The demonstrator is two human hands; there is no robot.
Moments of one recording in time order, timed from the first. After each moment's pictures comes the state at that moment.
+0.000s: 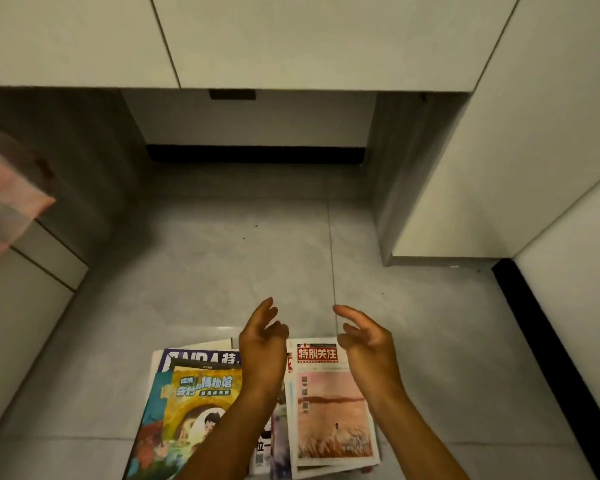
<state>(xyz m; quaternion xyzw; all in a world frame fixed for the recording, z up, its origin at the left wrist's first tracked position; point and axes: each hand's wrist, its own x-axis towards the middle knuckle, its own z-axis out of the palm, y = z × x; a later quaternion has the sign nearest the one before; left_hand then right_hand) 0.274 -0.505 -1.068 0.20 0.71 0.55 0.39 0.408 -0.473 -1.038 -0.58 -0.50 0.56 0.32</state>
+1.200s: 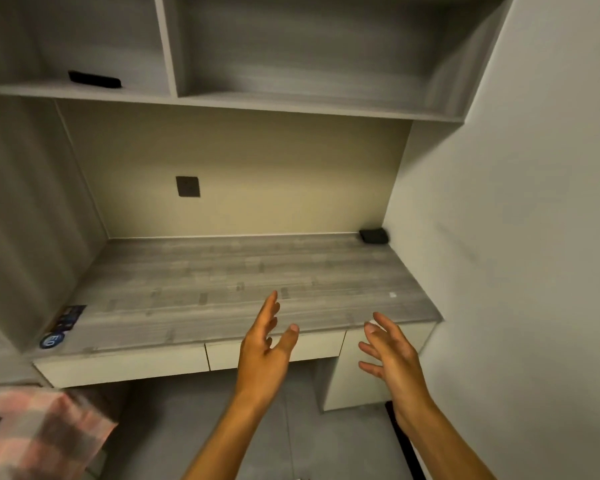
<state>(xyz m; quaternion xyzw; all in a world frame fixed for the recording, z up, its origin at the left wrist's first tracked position) 0.266 -0.498 -0.247 0.46 0.56 0.58 0.38 0.461 -0.468 -0.254 -0.51 -0.47 0.52 0.49</state>
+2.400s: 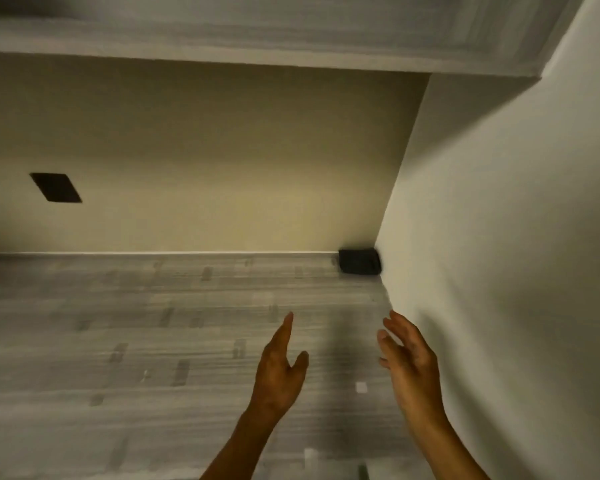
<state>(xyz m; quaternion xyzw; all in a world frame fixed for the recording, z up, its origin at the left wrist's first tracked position) 0.472 0.010 -0.400 0.51 0.66 0.43 0.34 0.666 0.036 -0.344 -0.55 -0.51 0.48 0.46</state>
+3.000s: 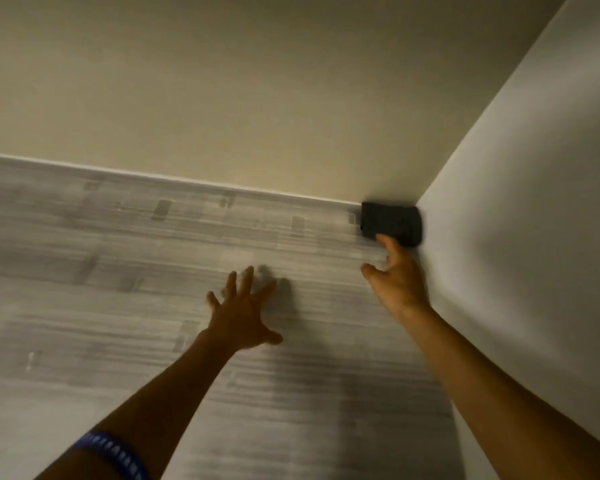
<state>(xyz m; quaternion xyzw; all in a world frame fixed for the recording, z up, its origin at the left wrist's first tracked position) 0.393 0.200 -0.576 0.60 0.76 -0.01 0.26 0.620 0.329 -0.517 -0.63 -0.68 0.34 0.19</state>
